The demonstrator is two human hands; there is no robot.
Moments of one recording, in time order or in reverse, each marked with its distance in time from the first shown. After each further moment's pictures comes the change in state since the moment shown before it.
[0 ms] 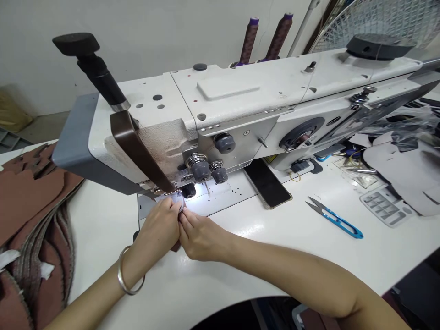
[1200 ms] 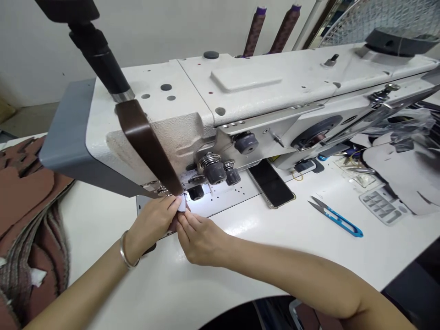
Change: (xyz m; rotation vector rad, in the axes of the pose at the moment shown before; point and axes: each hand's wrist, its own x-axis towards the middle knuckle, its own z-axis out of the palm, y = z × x) left_hand 0.009 -0.042 0.008 0.075 0.089 0.297; right_hand 0.000 -0.008 0.005 0.047 -0.091 0.050
